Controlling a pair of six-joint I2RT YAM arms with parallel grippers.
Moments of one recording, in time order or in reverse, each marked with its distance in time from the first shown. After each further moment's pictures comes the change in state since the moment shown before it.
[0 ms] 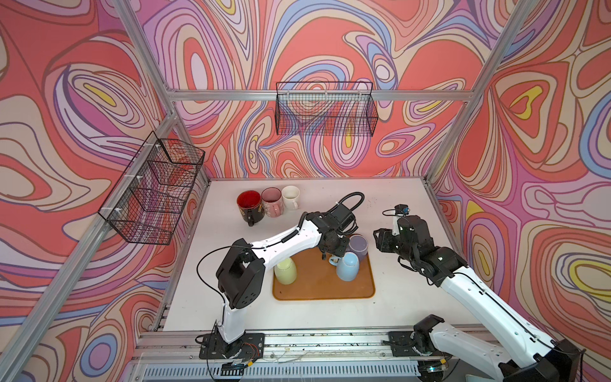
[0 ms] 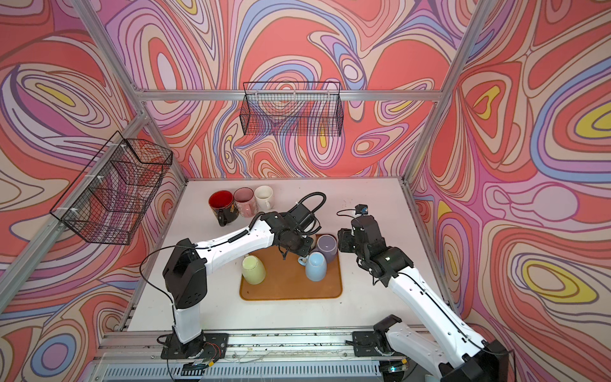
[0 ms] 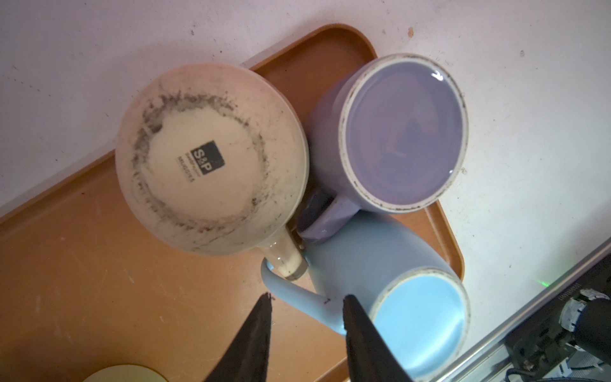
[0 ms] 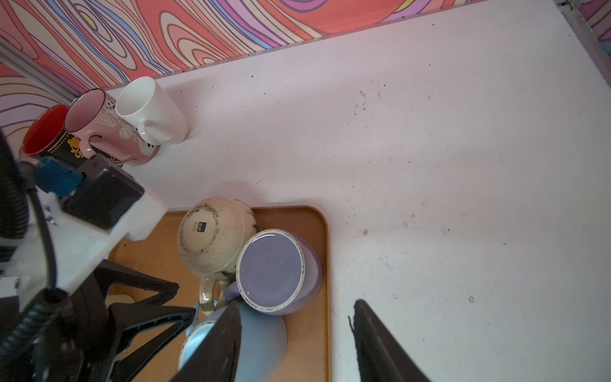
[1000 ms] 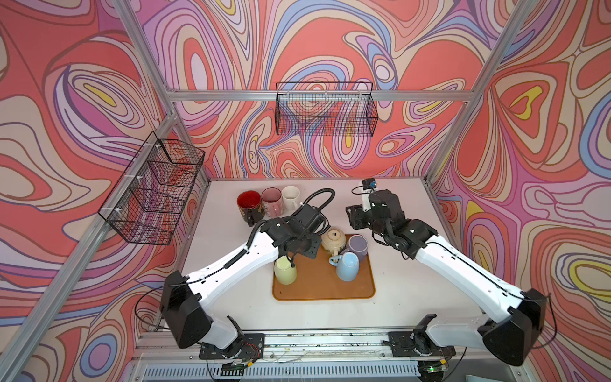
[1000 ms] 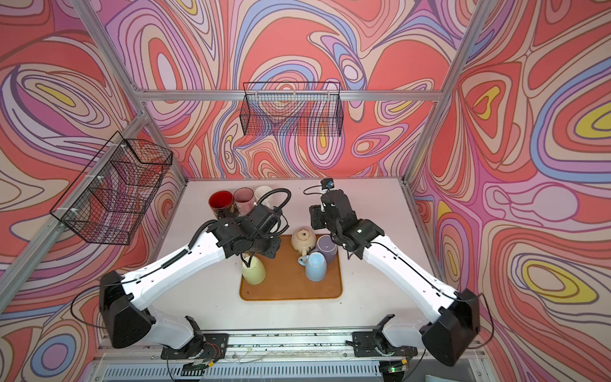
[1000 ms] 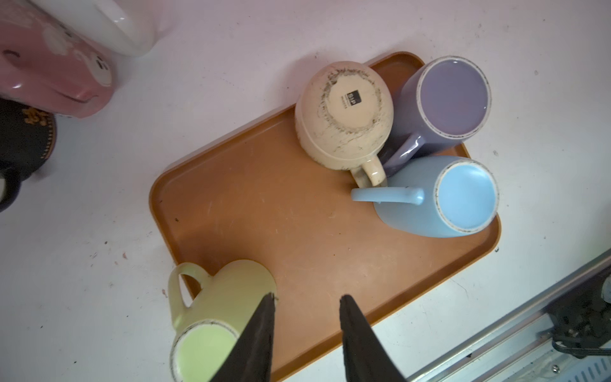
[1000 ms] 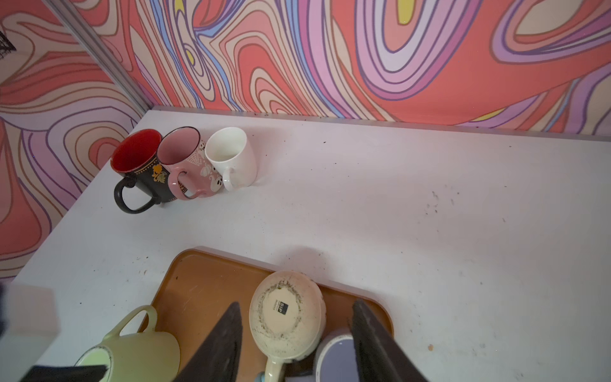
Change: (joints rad) left arm 0.057 -0.378 -0.202 -0.075 -0.152 0.051; right arm 0.163 0.254 0.303 0.093 0.068 -0.108
